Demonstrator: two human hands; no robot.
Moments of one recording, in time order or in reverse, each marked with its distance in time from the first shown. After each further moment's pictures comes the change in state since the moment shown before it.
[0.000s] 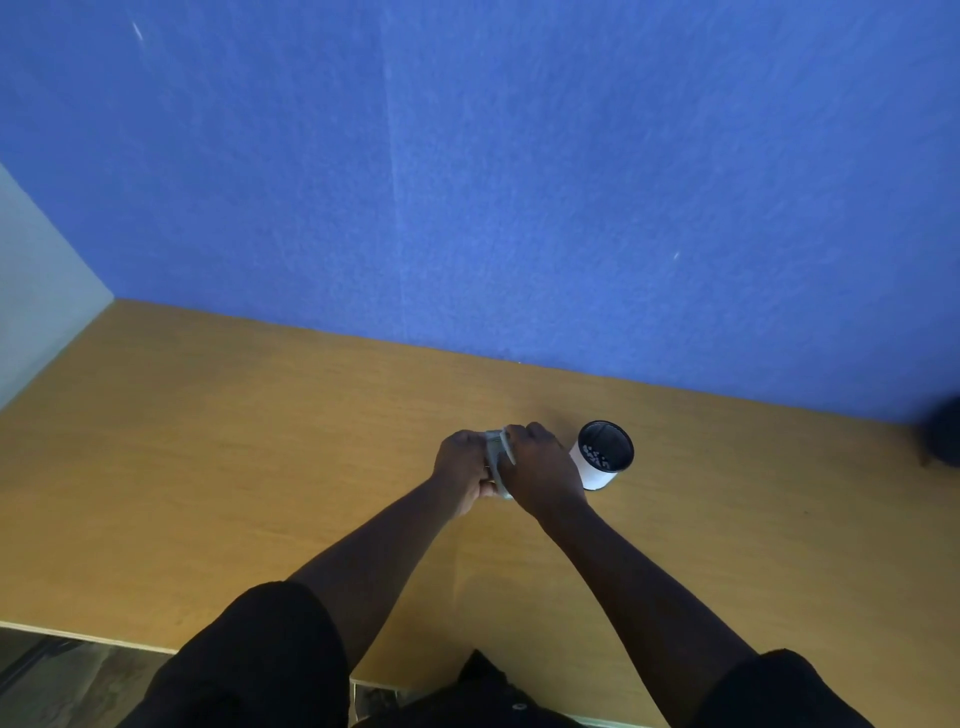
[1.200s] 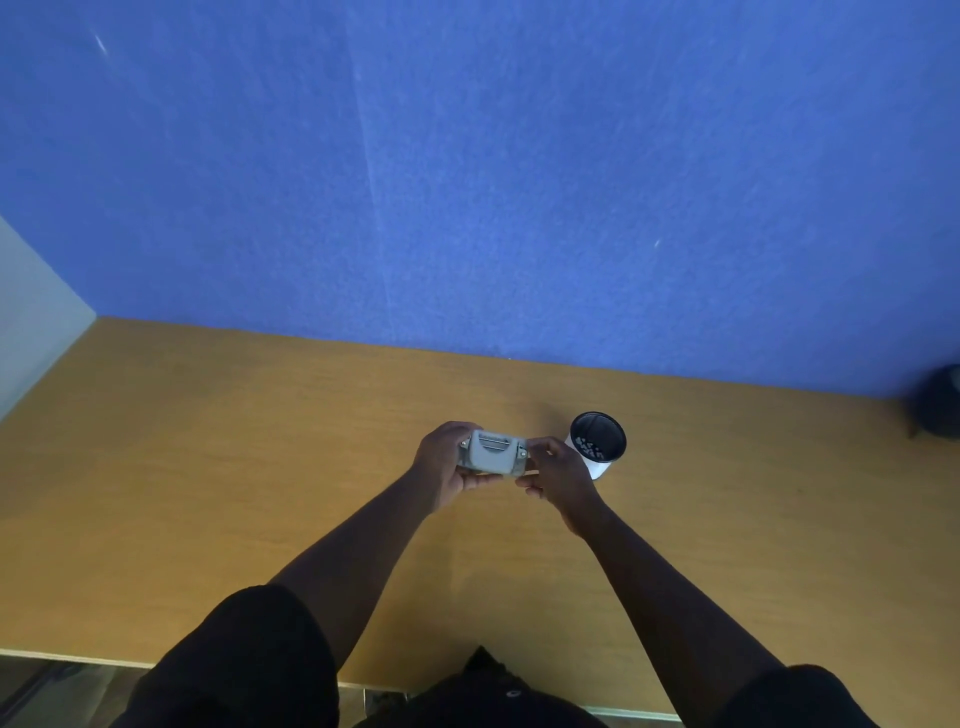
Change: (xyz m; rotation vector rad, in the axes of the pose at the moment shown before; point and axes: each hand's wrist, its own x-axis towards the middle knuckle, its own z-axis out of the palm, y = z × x) left_hand 0.006 0.007 -0.017 -0.116 -0.138 -0.036; right_hand -0.017 0.033 0.005 1.117 -0.104 0.646
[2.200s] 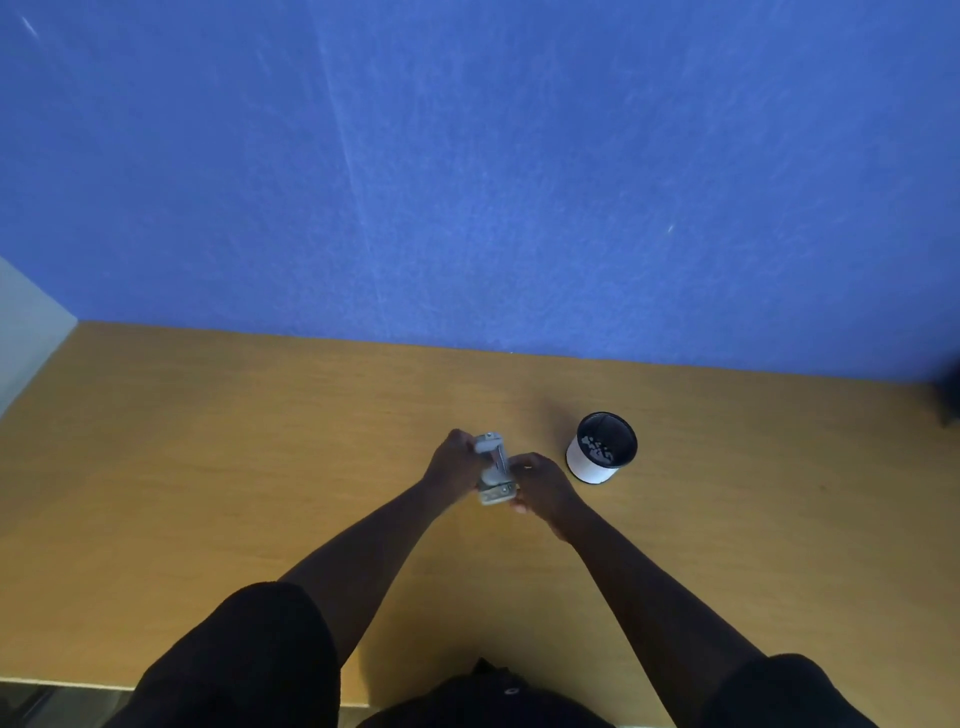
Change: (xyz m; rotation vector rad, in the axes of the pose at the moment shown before) left_hand 0.035 -0.003 0.007 0.764 0.109 0.168; right_hand 0.038 0.016 0.022 -0.103 -0.120 0.139
